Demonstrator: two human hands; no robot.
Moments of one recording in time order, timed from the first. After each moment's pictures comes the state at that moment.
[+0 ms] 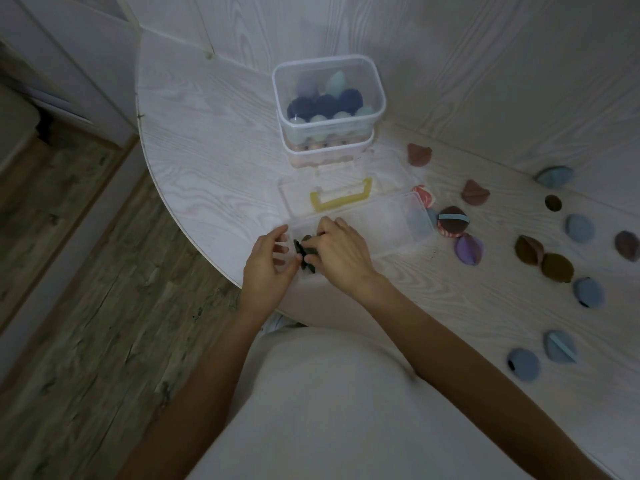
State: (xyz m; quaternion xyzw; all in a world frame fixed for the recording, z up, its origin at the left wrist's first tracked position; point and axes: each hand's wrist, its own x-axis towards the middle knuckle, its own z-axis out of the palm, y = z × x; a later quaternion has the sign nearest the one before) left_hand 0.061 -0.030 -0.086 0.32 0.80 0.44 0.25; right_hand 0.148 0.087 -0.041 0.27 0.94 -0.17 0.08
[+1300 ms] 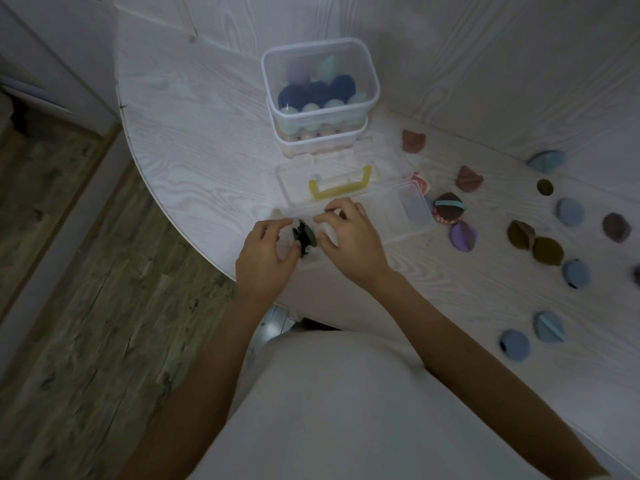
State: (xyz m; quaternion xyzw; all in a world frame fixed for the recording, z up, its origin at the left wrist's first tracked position) left_hand 0.055 -0.023 -0.073 0.39 0.85 0.31 0.18; right_hand 0.167 0.094 -0.049 0.33 0.91 -0.24 -0.10
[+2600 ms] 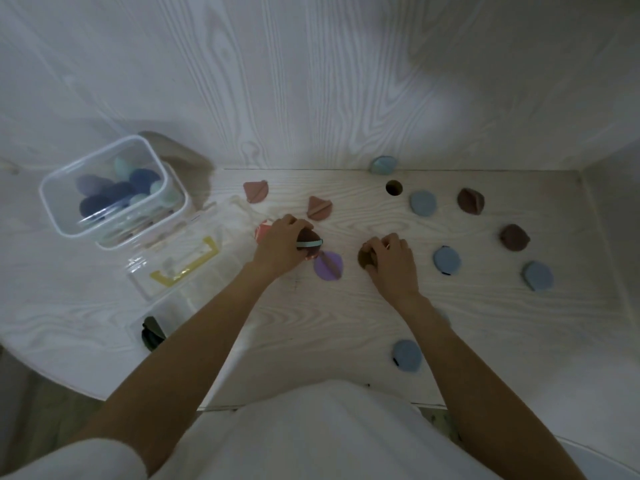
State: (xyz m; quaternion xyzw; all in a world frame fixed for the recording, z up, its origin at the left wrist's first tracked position) left_hand 0.203 0.239 -0.081 0.66 0.70 0.13 0.26; right_hand 0.429 0.250 -0.090 0.59 0.78 -0.20 -0.04
